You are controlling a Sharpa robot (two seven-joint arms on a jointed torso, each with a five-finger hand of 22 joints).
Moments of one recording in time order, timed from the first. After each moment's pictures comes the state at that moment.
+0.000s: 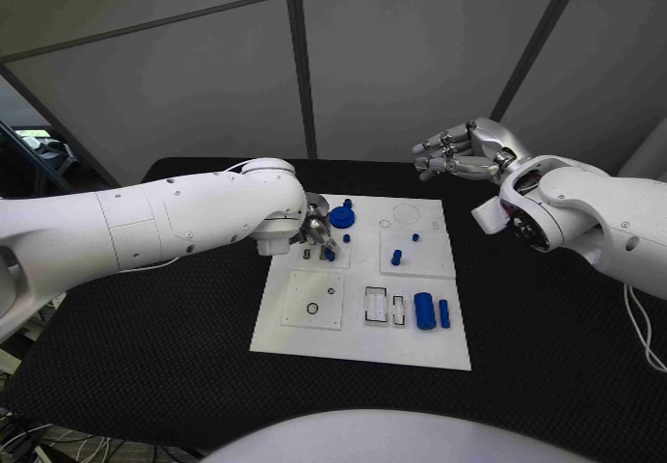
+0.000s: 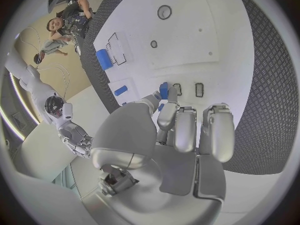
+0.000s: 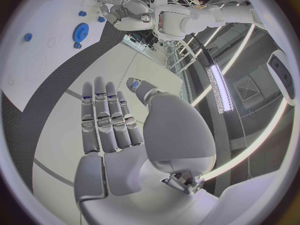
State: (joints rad) left arm 1.34 -0.58 -0.16 1.33 -0.95 0.20 -0.62; left_hand 1.27 0.04 0.37 0.13 0.06 0.90 0.08 0.43 0.69 1.32 0.00 1.27 1.17 1.47 -0.06 1.38 1.31 0.05 1.45 0.05 1.44 1.31; right arm 1.27 -0.78 0.00 1.43 -0.64 -0.32 0.14; right_hand 1.29 -0.11 0.39 -0.03 0.33 0.93 0.21 0.11 0.07 1.20 0.14 0.09 0.11 1.21 0.09 0.13 0.31 0.18 0.85 0.20 0.45 0.25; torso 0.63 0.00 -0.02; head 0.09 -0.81
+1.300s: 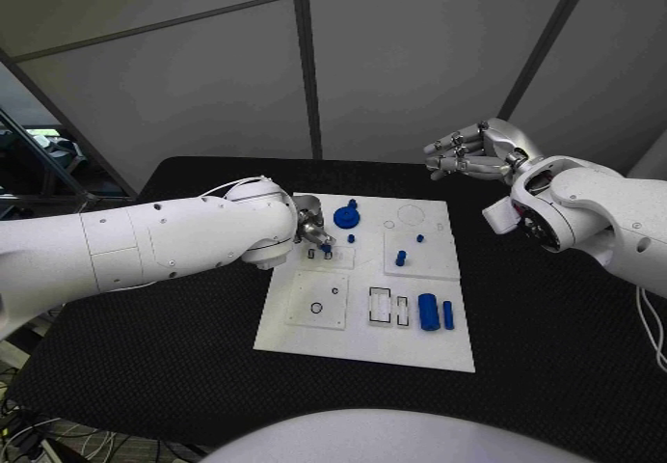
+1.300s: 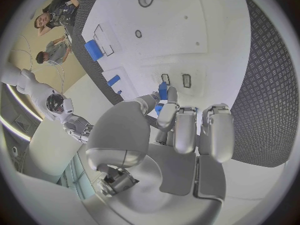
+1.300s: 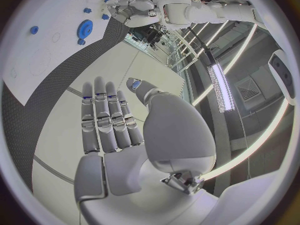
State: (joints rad) left arm 1.29 -0.67 -0.16 1.44 -1.08 -0.07 -0.60; left_hand 1.17 -0.03 0.57 0.10 0.04 0.89 0.08 0.47 0.79 1.34 0.00 1.27 1.18 1.47 -0.06 1.39 1.31 0.05 1.46 0.04 1.44 1.31; right arm 1.27 -0.79 0.00 1.41 -0.64 -0.32 0.14; right_hand 1.29 -0.11 0.39 -0.03 0.33 0.93 0.21 0.11 0.07 1.20 0.14 0.09 0.11 1.21 0.09 0.13 0.30 0.18 0.85 0.20 0.44 0.25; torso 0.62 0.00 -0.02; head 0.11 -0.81
